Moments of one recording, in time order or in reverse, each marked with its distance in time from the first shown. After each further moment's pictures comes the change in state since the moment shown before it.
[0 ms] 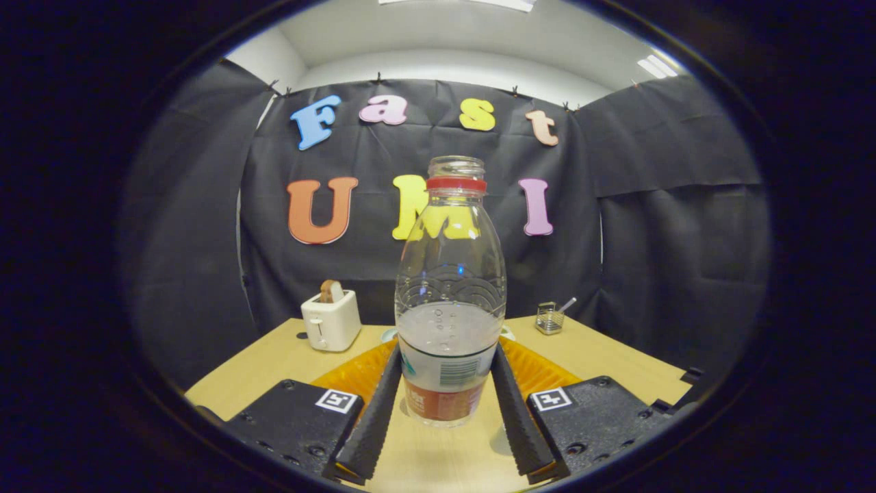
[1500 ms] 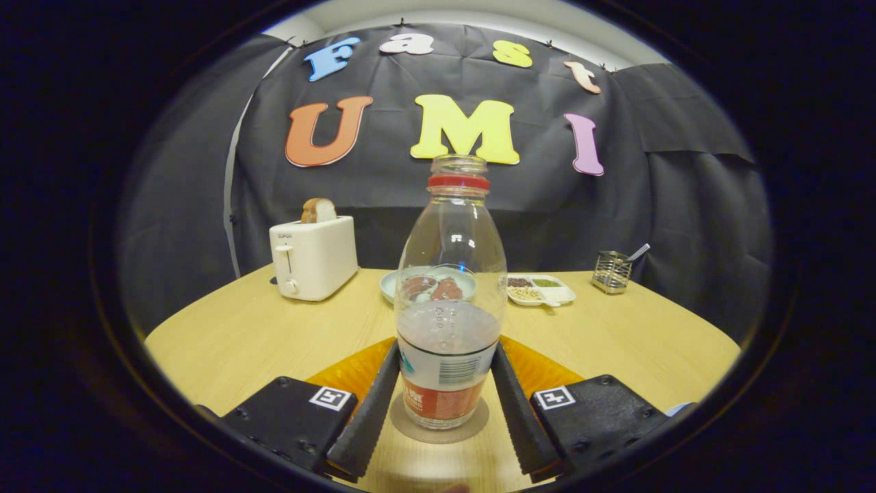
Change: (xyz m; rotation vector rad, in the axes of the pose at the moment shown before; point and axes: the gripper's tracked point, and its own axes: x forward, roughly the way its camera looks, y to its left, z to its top) arm 0.177 0.049 -0.164 -0.015 0.187 0.097
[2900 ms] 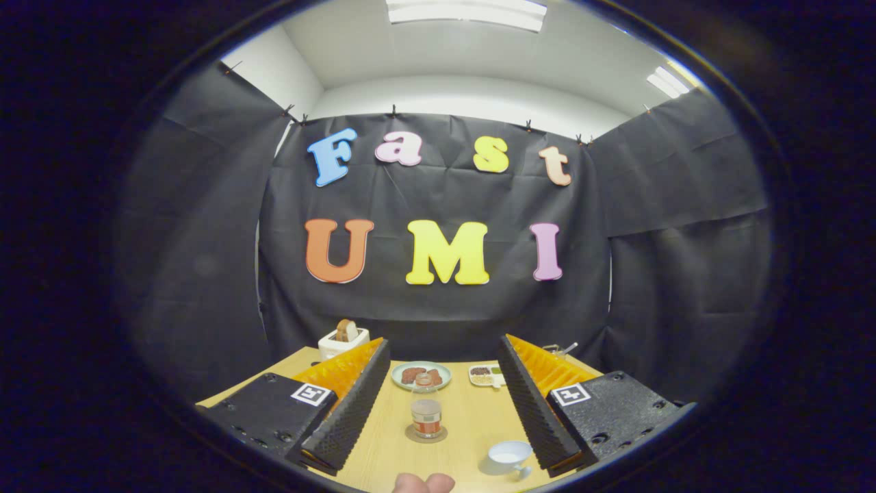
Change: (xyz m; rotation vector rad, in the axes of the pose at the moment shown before) arm -0.303 -0.040 0.226 0.018 -0.332 -0.019
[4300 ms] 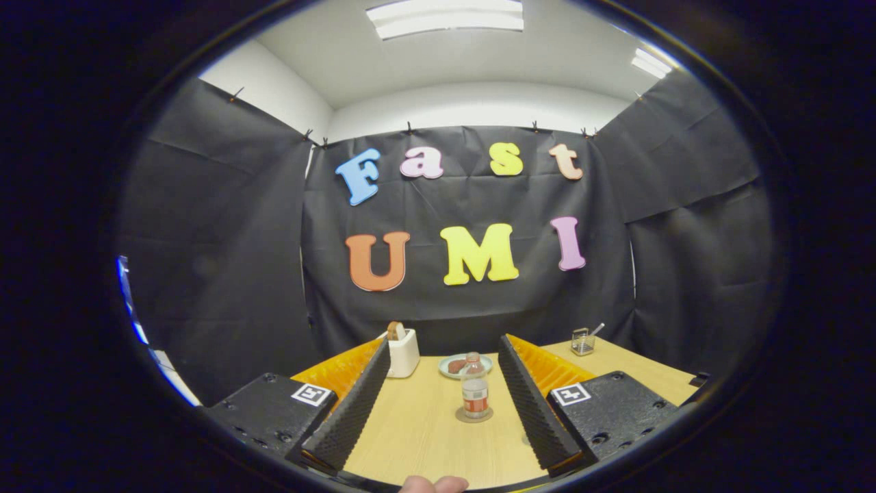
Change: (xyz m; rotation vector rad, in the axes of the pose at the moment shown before) arm -0.081 0.040 -0.016 0.097 -0.006 0.143
